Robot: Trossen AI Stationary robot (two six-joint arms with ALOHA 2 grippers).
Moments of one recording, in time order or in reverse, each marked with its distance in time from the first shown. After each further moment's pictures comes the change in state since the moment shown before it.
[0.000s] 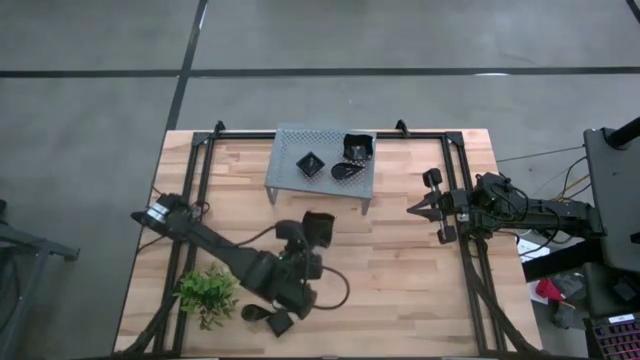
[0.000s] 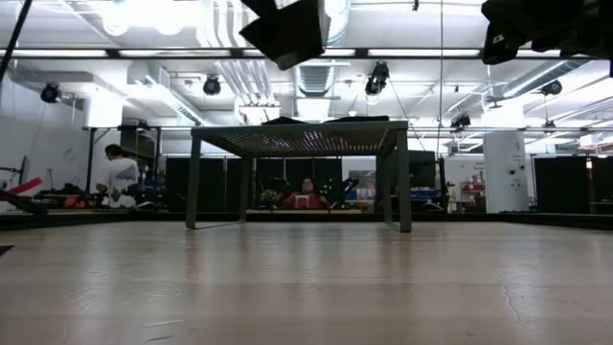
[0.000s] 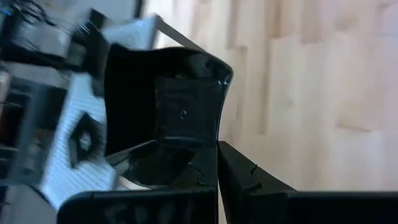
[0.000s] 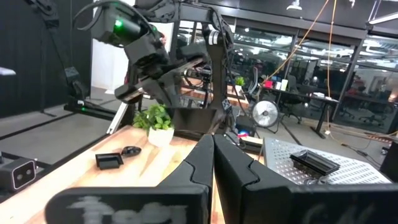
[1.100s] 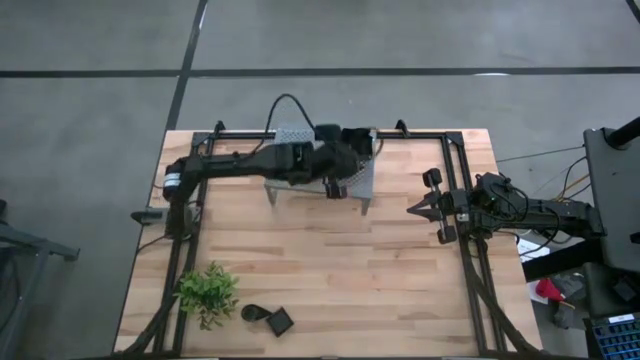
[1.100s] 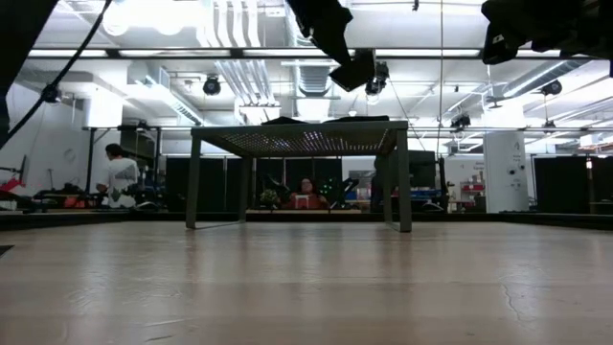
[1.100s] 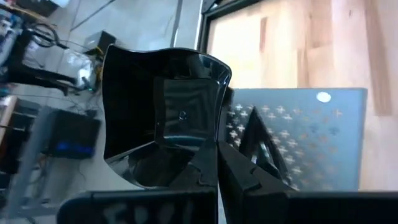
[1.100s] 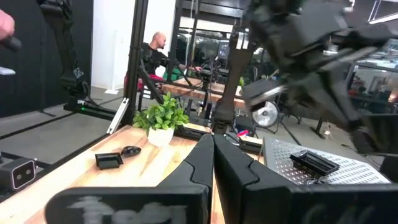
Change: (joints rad) left arm 0.612 0.000 0.143 0.445 0.298 0.777; right arm 0.000 0.000 0.000 0.000 0.000 -0.003
